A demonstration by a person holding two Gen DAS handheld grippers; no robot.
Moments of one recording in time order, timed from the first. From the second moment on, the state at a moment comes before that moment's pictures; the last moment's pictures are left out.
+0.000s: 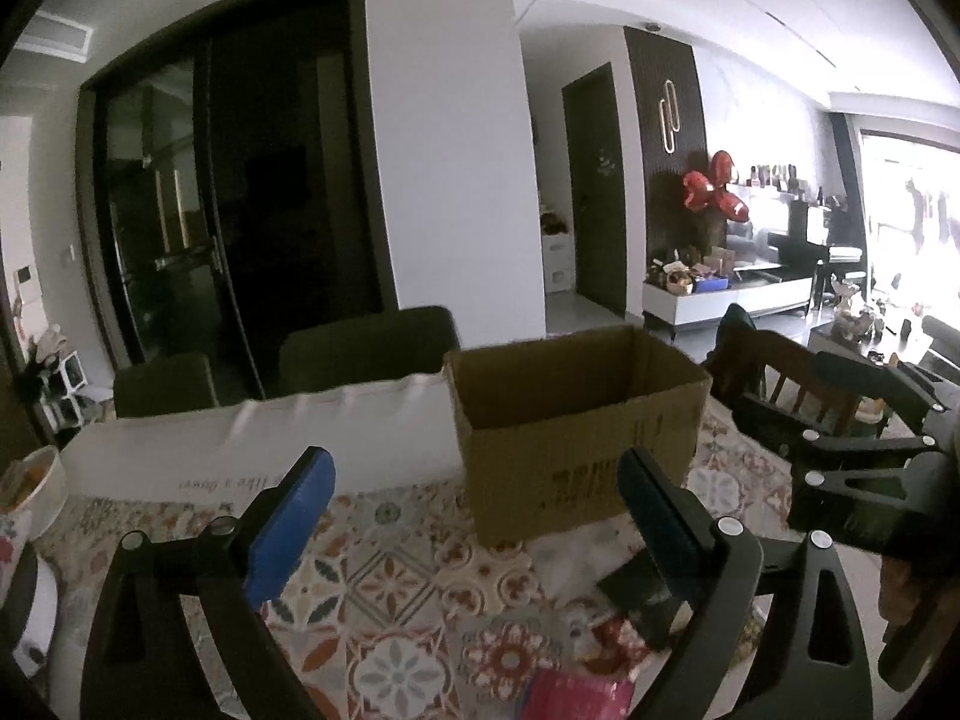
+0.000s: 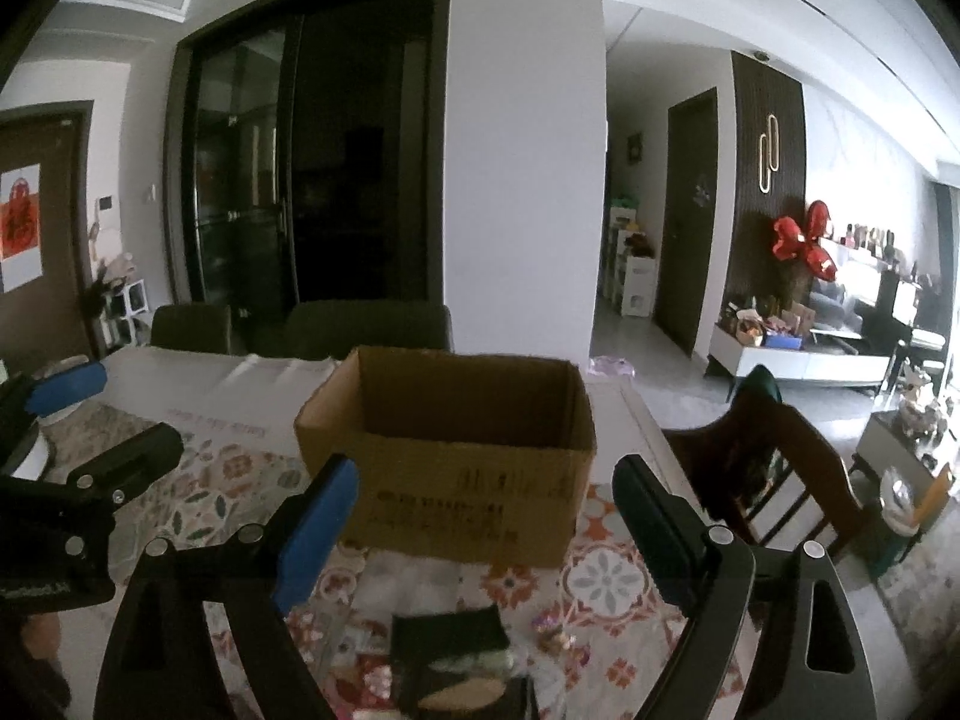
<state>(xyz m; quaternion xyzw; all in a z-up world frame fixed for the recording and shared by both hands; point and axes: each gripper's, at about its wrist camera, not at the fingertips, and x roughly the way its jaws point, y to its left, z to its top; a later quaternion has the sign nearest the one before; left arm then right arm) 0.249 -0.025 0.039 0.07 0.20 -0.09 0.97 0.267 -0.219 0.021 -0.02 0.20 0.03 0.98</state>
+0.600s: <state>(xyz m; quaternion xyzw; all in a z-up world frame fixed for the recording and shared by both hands) 0.197 0.015 -0.029 0.03 0.32 -0.05 0.95 0.222 -0.177 -0.034 -0.10 0.23 0.09 0.96</state>
